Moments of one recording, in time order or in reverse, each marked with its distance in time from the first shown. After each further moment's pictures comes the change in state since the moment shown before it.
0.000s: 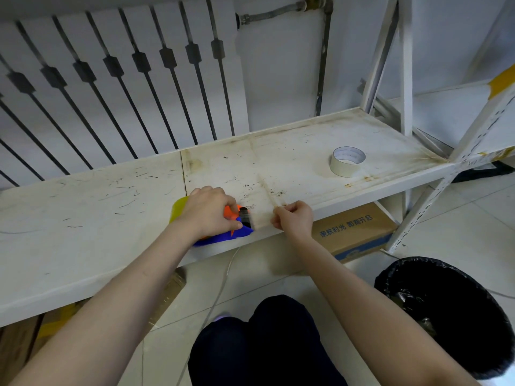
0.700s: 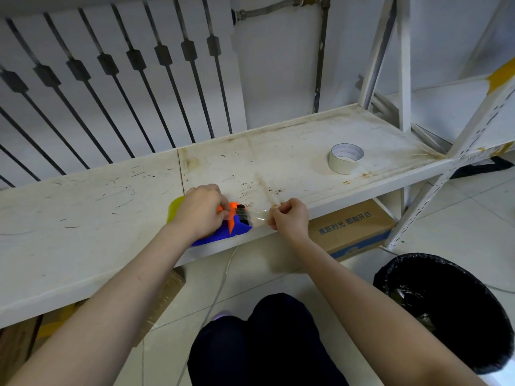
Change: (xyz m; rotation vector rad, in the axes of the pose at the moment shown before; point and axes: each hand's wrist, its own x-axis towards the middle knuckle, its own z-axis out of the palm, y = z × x) left_hand -0.001 -0.005 0.002 -0.064 0.088 0.014; right_hand 0.002 0.009 0.002 -0.153 -0.033 -0.088
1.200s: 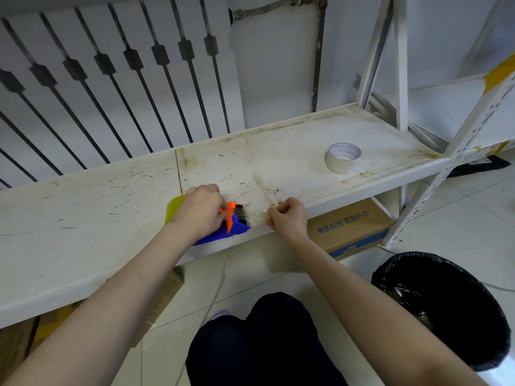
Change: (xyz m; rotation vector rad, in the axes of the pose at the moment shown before) left_hand 0.004 0.001 0.005 0.152 -0.029 0.036; right_hand 0.000 0.000 -0.002 -0.014 -0.013 -0.017
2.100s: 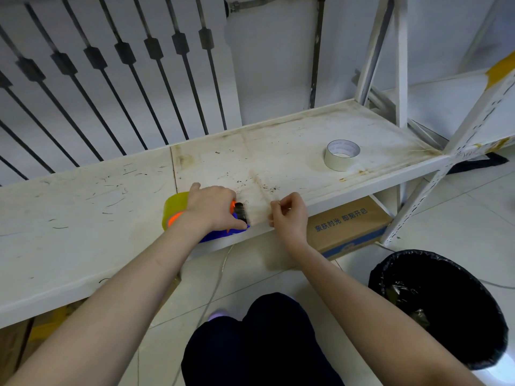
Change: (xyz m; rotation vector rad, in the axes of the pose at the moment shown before) left_hand 0.023 0.022 0.001 0.069 -0.185 -0.087; right_hand -0.008 0.000 0.000 0.018 0.107 -0.136
